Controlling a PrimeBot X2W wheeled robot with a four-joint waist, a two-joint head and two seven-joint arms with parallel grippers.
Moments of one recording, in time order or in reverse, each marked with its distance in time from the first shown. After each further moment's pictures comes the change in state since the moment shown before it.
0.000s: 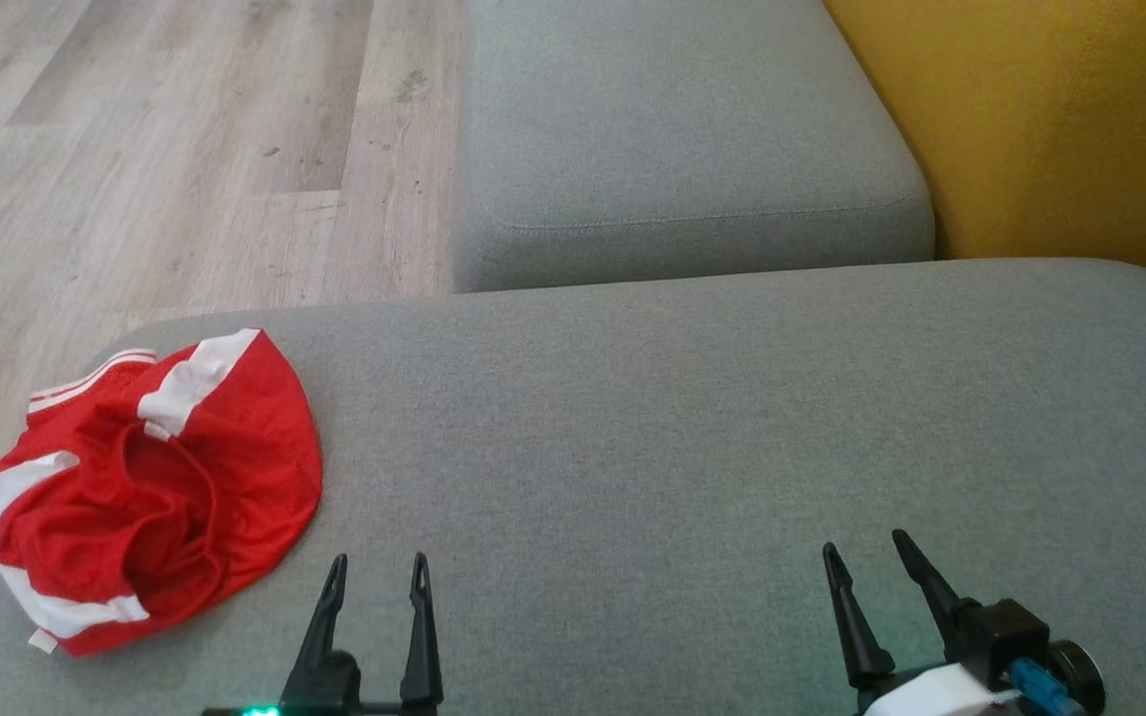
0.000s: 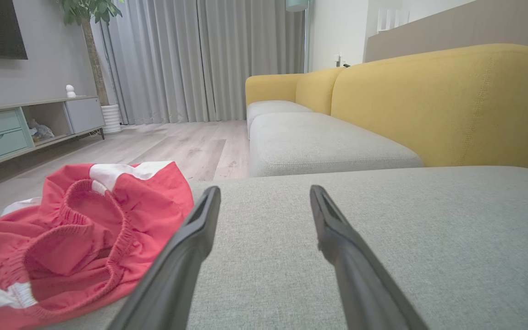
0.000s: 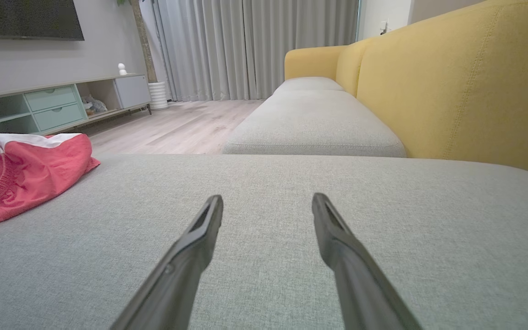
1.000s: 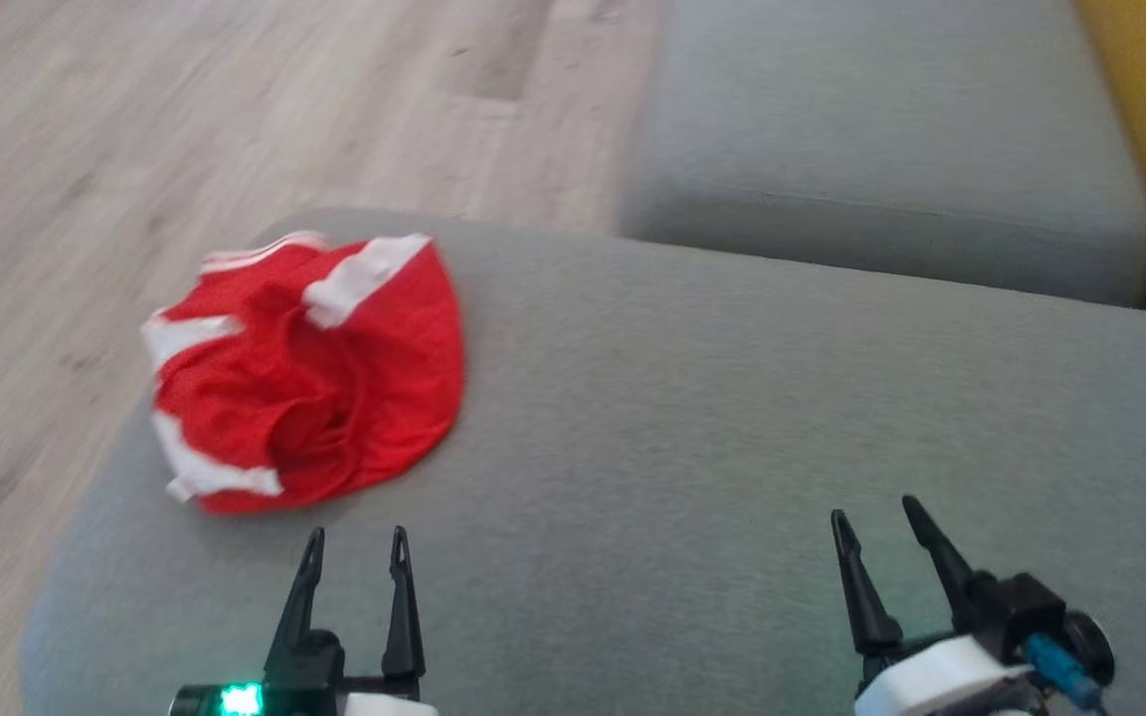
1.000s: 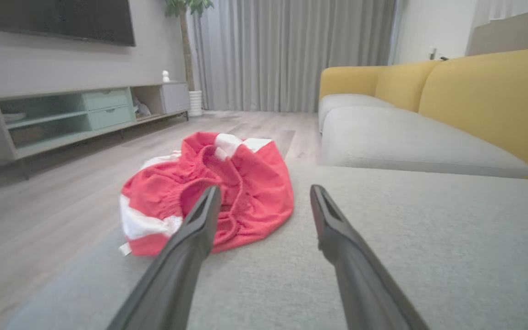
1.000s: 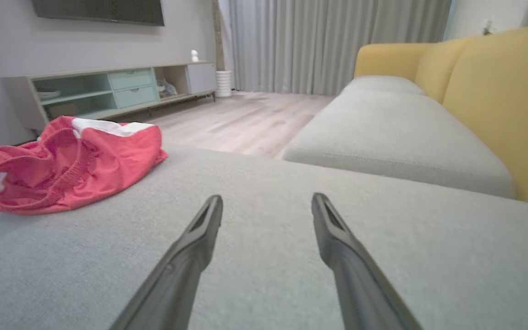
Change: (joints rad) left arm -0.017 0.002 0.038 -0.022 0.038 0.005 0.000; right arm -0.021 0.000 -0.013 -0.039 0.009 0.000 0.000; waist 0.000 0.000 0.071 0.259
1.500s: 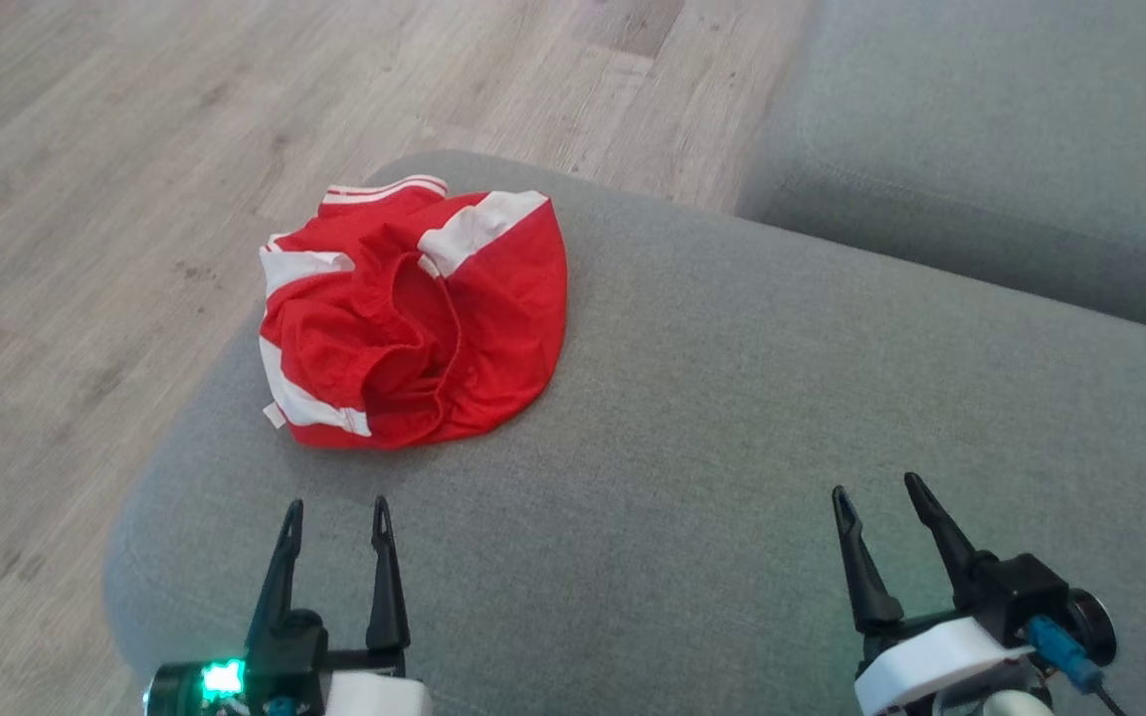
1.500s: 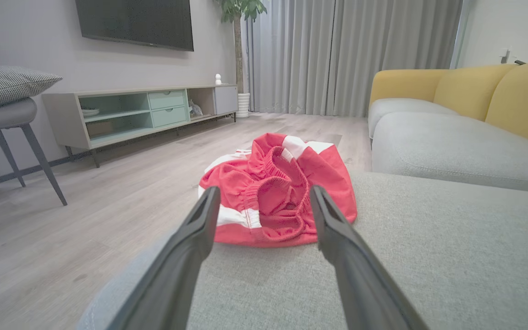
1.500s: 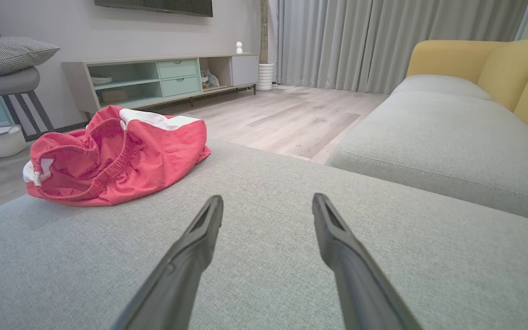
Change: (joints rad) left arm -0.017 0.000 0.031 -0.035 0.011 0.001 -0.002; right arm -0.031 0.000 -0.003 -0.007 -0.003 0.000 0.000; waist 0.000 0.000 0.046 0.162
